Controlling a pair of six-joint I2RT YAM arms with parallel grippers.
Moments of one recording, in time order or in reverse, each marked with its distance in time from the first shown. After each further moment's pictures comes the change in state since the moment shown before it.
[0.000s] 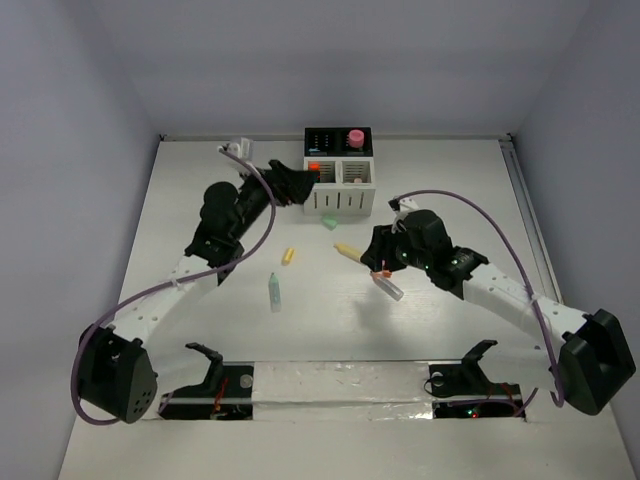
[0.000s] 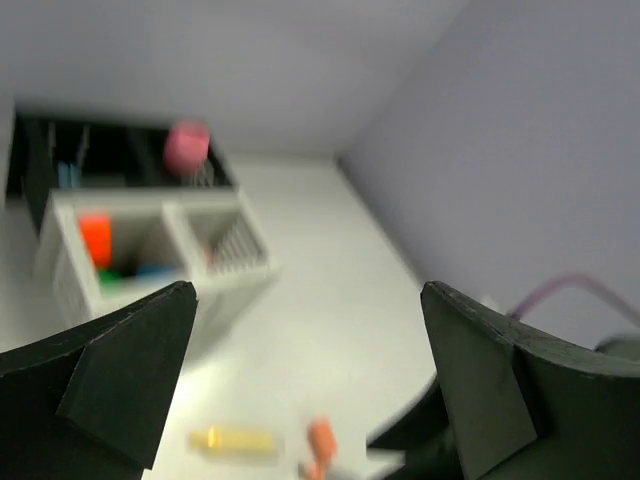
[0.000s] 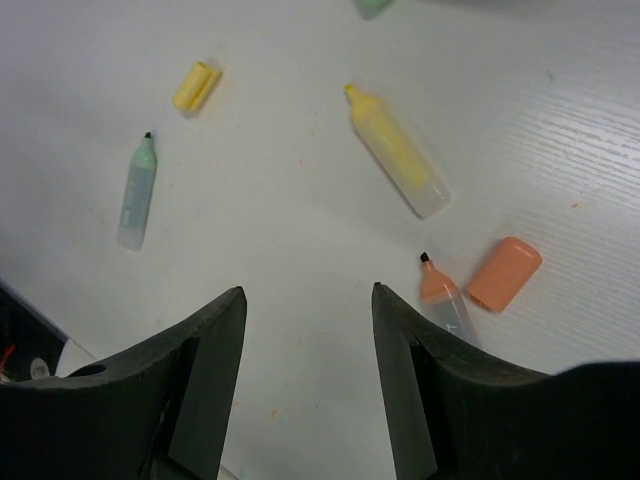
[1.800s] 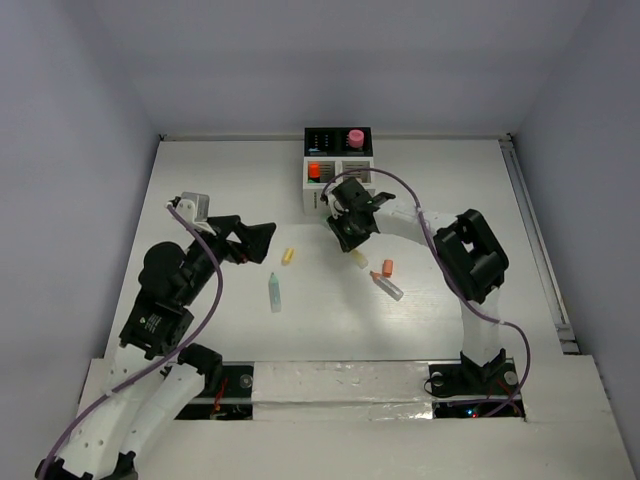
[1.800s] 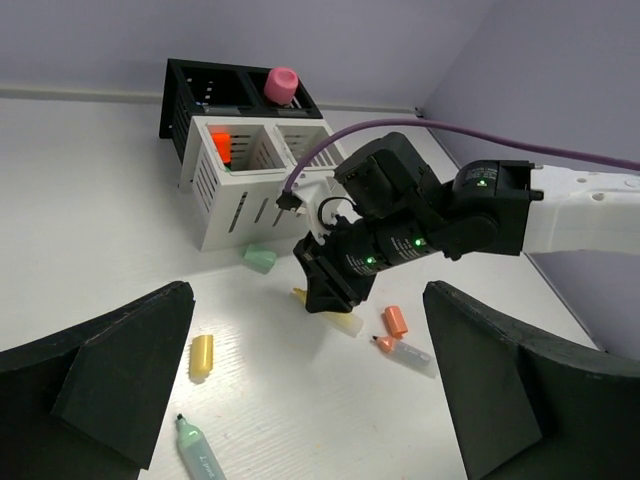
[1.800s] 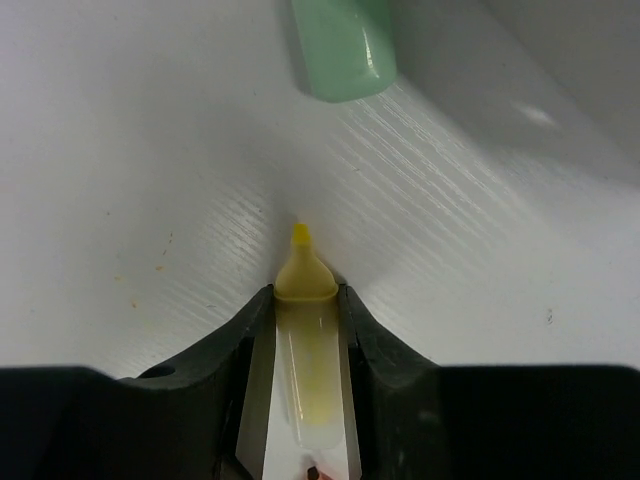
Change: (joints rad) left arm 0.004 -0.634 -0.150 -0.702 -0.097 0.206; right arm 0.019 0.885 0.711 -0.355 0.073 -0.465
